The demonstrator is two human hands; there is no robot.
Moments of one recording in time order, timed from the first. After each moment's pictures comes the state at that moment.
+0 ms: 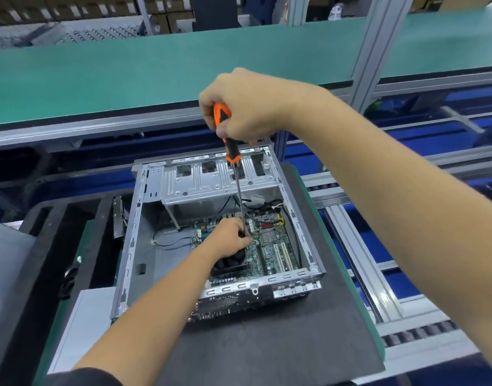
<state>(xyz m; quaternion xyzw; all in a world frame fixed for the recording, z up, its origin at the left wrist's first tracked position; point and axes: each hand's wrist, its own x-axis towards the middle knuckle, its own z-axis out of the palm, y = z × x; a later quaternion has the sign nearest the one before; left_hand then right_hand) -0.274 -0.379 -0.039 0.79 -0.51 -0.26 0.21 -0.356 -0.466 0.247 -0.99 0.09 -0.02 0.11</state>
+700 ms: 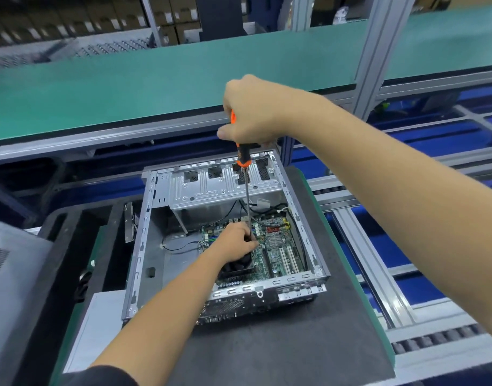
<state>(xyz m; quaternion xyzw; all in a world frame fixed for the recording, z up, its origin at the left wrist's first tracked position) -0.275 -0.378 -0.041 0.80 -0.51 -0.26 0.17 -0.358 -0.480 0.237 -0.98 0.15 -0.08 0.10</state>
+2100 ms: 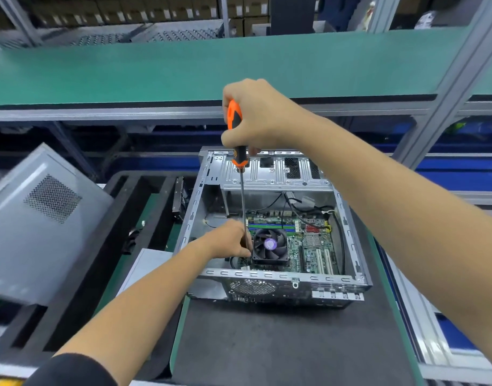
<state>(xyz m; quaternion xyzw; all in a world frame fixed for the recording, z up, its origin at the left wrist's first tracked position) -0.240 -0.285 -0.009 0.81 -0.49 -0.30 0.15 -0.309 -0.409 0.223 -0.95 0.01 -0.12 0.27</state>
